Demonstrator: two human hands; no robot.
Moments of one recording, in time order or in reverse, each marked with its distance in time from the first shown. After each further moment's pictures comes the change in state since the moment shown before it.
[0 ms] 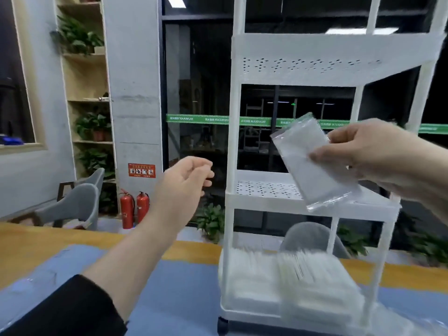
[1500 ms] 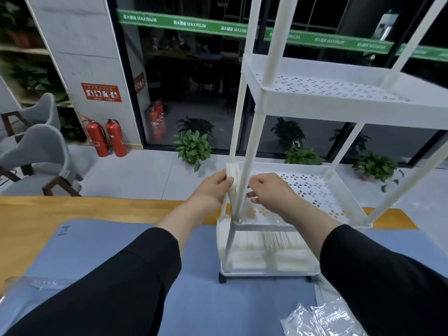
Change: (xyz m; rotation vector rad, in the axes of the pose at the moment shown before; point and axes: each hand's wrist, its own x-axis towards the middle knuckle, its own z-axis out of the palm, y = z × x) left_hand 0.125 -0.019 0.032 -0.059 -0.603 -0.679; right_hand 0.115 0.009 0.121 0.023 -0.287 0.579
